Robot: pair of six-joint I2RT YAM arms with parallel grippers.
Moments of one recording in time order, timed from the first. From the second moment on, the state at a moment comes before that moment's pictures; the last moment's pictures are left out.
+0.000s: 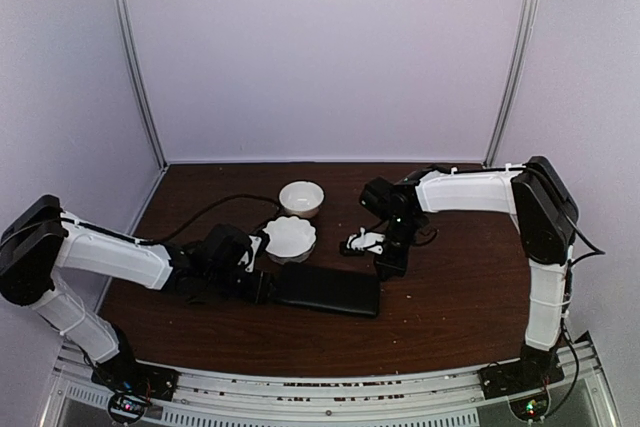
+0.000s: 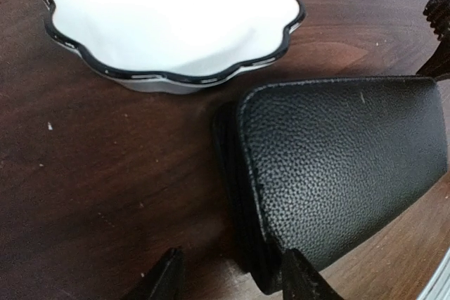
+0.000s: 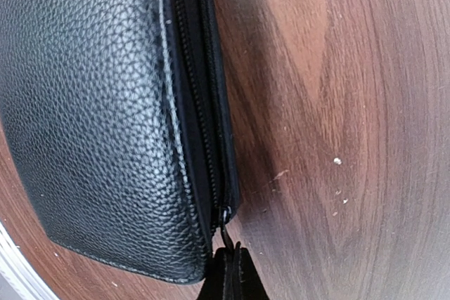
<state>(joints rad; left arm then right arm) -0.90 1.50 0.64 0.00 -0.05 -0.52 0.72 2.00 1.46 -0.94 -0.16 -0.55</state>
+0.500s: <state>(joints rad) -0.77 1.64 0.65 0.23 0.20 -0.60 0.73 2.00 1.46 -0.93 -0.14 -0.55</state>
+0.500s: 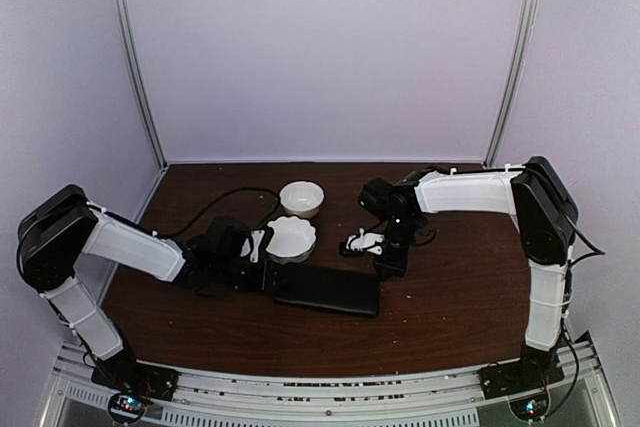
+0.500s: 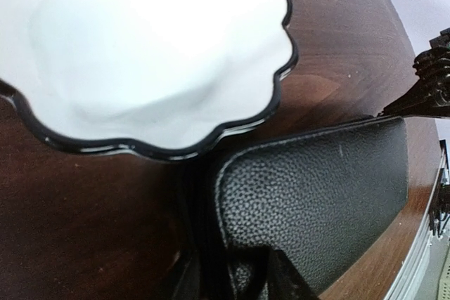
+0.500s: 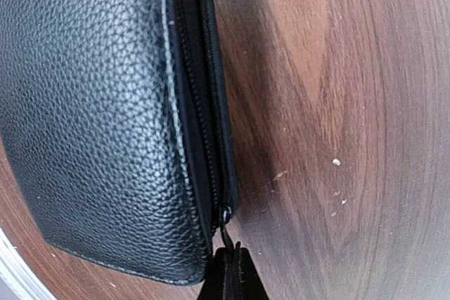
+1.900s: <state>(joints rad) -0.85 0.94 0.29 -0.06 -0.13 -0.75 0.91 1.97 1.38 -0.83 -0.22 -0.53</state>
